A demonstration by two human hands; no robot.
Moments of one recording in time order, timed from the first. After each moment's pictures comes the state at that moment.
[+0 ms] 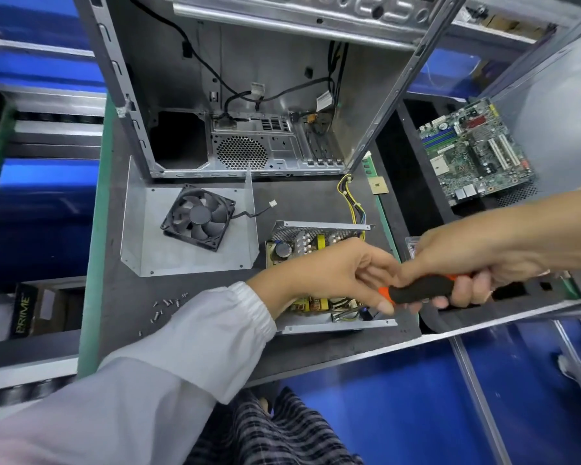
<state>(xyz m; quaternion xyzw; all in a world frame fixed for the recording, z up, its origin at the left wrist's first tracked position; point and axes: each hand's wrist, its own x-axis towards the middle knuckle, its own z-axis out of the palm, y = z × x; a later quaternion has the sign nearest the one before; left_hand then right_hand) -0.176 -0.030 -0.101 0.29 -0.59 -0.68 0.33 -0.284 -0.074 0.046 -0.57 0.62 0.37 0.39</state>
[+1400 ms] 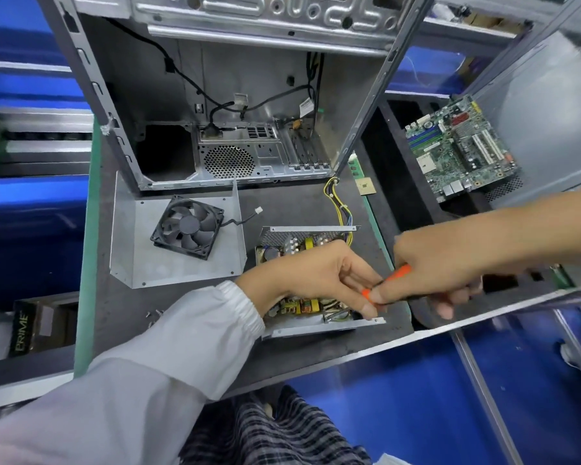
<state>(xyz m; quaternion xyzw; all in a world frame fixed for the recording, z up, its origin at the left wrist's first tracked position) -0.171 -0.029 -0.094 0.28 -0.59 -0.70 0.30 -0.284 -0.070 0.054 -0.68 0.51 0.46 0.25</state>
